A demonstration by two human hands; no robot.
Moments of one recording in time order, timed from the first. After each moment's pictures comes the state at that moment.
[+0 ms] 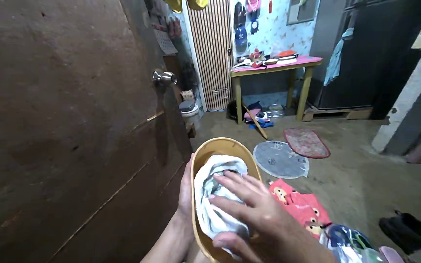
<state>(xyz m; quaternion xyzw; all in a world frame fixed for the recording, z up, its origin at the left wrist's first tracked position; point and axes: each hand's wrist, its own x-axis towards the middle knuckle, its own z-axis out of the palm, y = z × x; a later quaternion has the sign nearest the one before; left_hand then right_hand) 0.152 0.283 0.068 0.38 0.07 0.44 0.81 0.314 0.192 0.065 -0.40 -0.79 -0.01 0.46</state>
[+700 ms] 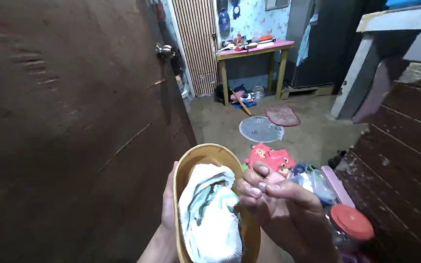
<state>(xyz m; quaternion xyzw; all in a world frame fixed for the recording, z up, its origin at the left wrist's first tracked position) 0.021 0.096 0.013 0.33 0.02 0.41 0.85 0.206 -0.012 0.024 0.04 -0.27 0.65 0.71</state>
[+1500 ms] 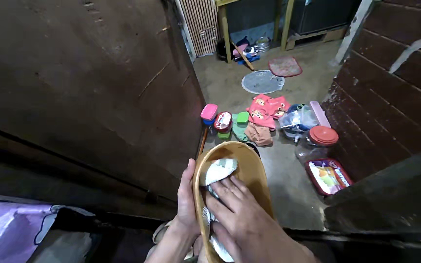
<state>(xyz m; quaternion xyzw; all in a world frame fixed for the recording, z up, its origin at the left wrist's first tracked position) -0.089 -0.151 0.011 0.34 0.15 0.38 0.85 0.029 -0.241 -0.012 -0.51 -0.75 0.05 0.42</state>
